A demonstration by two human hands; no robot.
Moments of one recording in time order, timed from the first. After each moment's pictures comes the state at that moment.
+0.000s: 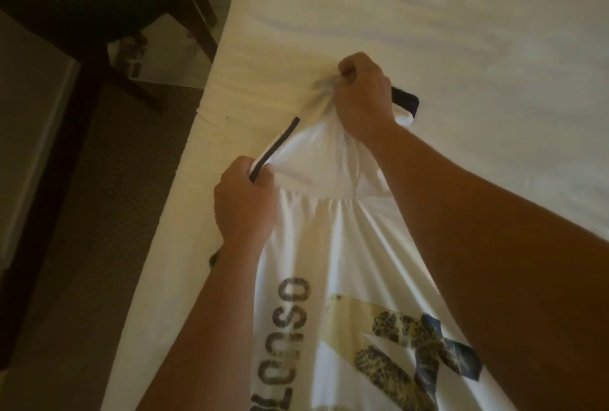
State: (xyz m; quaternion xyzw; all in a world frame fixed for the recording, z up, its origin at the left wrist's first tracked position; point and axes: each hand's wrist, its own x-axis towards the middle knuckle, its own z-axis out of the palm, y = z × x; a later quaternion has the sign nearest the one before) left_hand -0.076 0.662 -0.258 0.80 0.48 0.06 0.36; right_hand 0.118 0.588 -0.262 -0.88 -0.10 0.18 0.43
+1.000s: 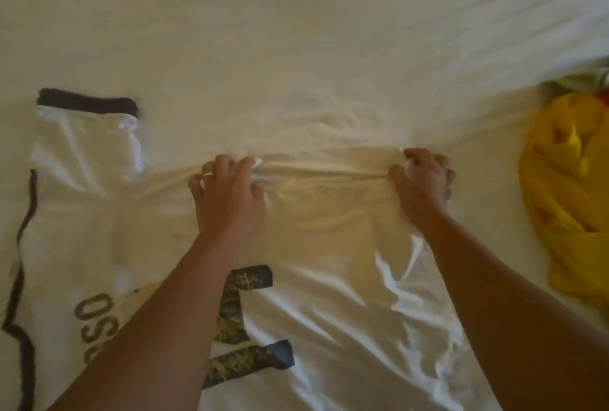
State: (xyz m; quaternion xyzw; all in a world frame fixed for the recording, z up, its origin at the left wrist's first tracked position) left_hand -0.010 0.368 -0.262 0.98 0.07 -0.14 0.10; right_hand 0.005 0.083 -0.264 -0.88 0.32 0.12 0.33
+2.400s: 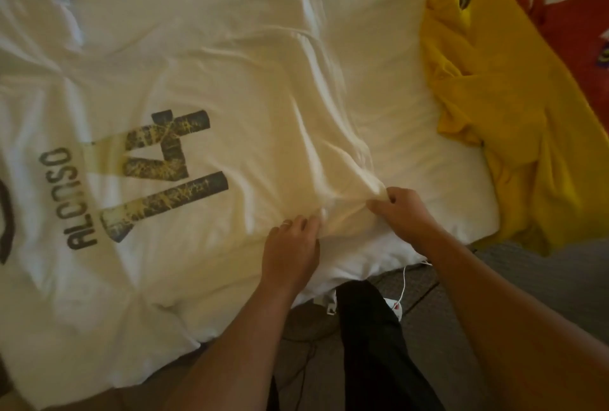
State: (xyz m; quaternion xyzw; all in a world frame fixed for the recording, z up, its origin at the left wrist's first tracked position) left_hand -0.344 0.174 -0.235 0.95 -0.12 -0.25 0.16; right_hand -0.284 -0.044 -0.212 -0.79 0.30 0.35 0.41
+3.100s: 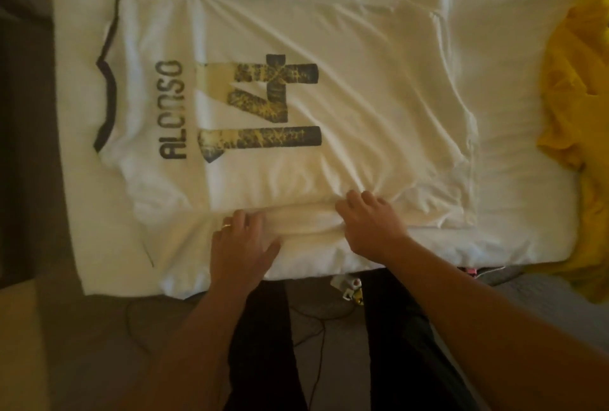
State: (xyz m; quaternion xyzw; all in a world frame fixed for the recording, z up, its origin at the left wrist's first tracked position) left_hand -0.456 0.356 -0.233 0.98 0.08 -0.18 0.05; right_hand -0.345 0.116 -0.234 -0.90 -0.33 0.29 0.01
